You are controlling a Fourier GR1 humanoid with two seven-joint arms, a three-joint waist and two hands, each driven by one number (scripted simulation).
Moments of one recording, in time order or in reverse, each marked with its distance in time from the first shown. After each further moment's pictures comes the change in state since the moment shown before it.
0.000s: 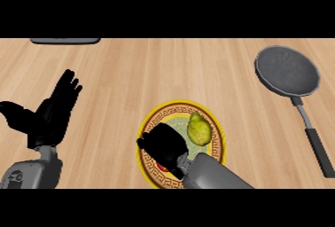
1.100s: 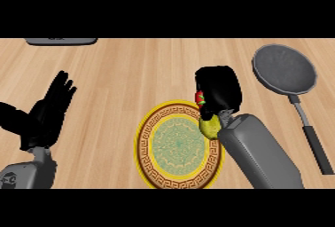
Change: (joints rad) left arm 0.012 0.012 0.033 -0.004 -0.002 -0.016 0.010; right arm -0.087 -0.109 -0.418 -0.133 0.149 -0.105 0.407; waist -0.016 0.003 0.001
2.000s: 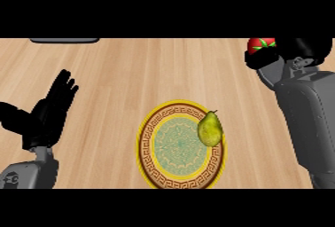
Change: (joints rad) left arm -0.006 -0.016 -0.003 -0.011 -0.010 -0.006 0.002; right arm -0.191 -0.158 -0.368 -0.028 -0.014 0.015 0.006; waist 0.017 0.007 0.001
